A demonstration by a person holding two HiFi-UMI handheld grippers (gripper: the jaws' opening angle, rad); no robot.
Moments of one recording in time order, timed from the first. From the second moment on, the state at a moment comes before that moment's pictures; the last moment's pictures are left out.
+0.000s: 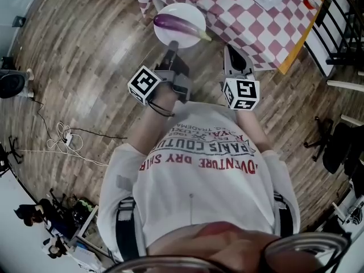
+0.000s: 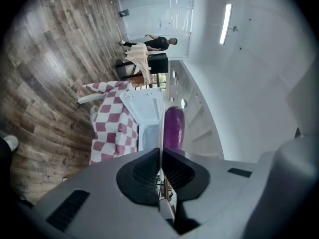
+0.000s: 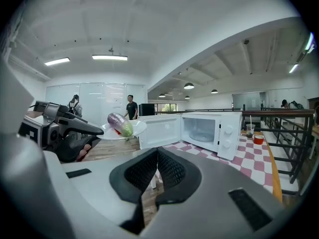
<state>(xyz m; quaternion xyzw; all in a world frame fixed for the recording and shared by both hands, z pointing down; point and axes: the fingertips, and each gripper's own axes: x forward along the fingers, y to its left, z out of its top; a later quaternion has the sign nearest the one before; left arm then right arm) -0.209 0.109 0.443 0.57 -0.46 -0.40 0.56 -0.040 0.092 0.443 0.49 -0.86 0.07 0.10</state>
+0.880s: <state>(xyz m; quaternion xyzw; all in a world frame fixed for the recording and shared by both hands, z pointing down) -0.214 -0.070 0.467 0.57 -0.44 -0.36 0.60 -0.058 -0.079 0.464 0.51 -0.85 0.09 0.11</state>
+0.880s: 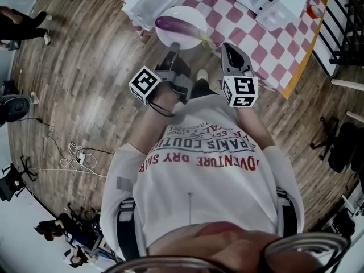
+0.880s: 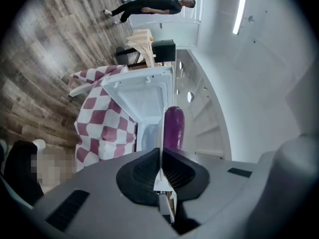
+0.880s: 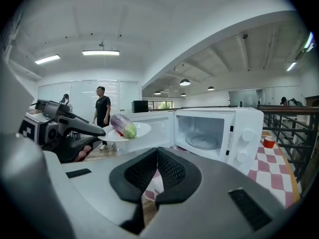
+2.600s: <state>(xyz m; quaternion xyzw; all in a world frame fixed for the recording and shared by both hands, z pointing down) -0.091 -0.360 0.564 0.59 -0.35 -0.16 0.71 0.034 -0.299 0.506 0.68 -0.71 0.16 0.12</state>
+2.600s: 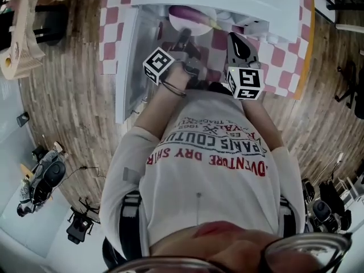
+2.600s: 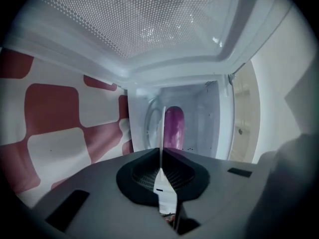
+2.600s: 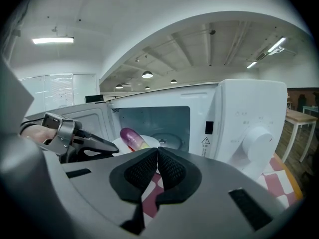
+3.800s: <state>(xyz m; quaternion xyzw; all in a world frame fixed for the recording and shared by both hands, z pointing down) -0.057 -0.409 0.612 0.59 -0.38 -0.11 0.70 0.039 -0.311 0.551 0.69 -0.68 0.22 0.13</state>
